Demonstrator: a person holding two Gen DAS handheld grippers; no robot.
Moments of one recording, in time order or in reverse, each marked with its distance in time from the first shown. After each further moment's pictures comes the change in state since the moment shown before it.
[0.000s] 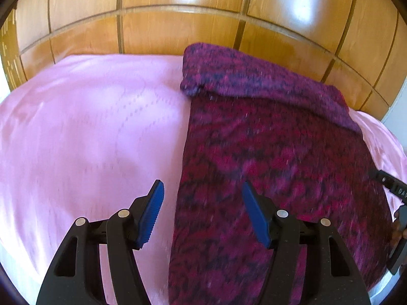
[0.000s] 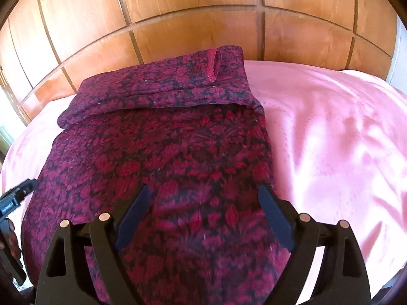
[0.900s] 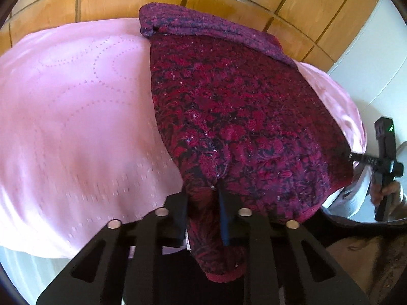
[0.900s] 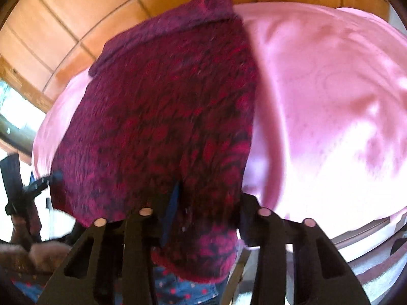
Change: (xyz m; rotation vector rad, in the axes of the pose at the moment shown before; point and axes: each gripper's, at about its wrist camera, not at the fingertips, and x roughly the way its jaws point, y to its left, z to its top) left arm -0.056 0.028 -0.081 0.137 0.188 -0.330; right arm -0.067 -0.019 -0.103 0.084 0.255 0.176
